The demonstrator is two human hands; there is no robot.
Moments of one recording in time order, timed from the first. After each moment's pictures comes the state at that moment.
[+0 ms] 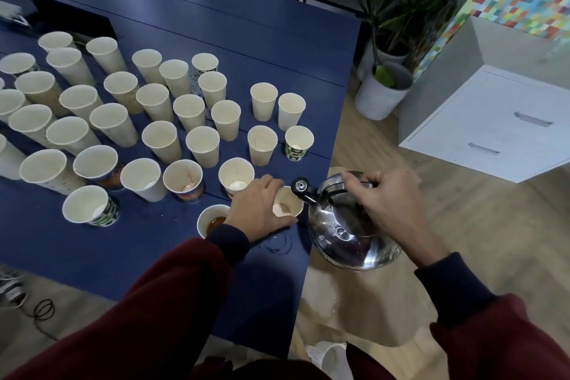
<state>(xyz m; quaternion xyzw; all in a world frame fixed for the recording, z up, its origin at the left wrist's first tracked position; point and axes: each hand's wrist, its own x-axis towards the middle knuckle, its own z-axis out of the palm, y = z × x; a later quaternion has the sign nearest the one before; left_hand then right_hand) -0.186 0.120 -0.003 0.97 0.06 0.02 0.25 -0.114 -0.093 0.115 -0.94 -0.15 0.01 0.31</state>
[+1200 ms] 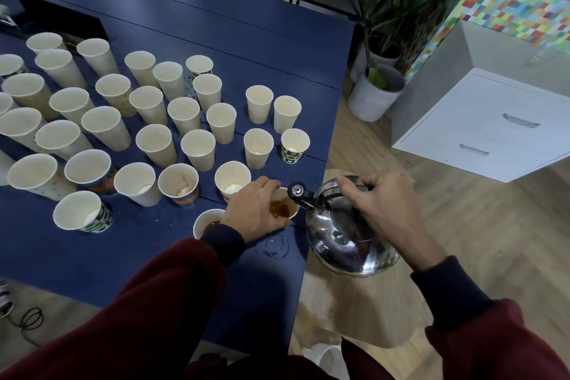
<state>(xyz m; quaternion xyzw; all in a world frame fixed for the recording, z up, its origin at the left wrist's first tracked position) -0.181 0.126 0.009 0.97 0.05 -0.02 0.25 -0.119 -0.088 0.124 -0.94 -0.15 0.01 0.29</state>
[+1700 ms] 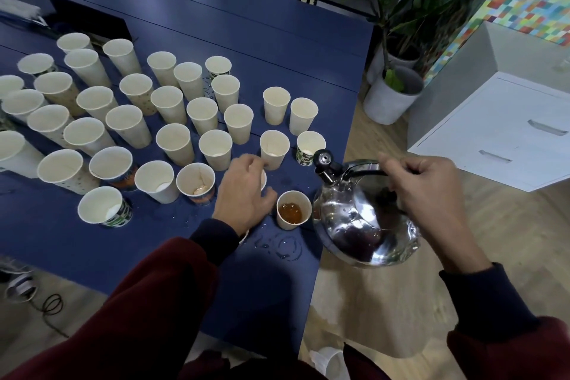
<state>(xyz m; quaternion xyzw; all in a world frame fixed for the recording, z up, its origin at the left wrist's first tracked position) -0.188 0.160 0.023 0.94 0.14 0.14 0.27 -0.107 -0.086 0.151 -0.91 -0.08 -0.01 0.41</state>
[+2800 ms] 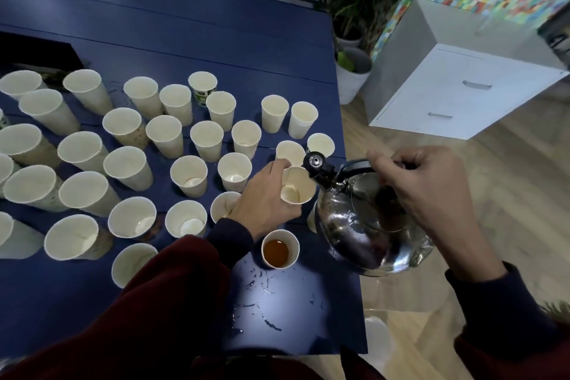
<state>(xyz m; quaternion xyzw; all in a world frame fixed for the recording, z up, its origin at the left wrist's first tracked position) -0.175 0.242 0.044 0.91 -0.02 0.01 0.42 -0.173 0.034 0.195 -0.93 -0.01 -0.07 0.35</state>
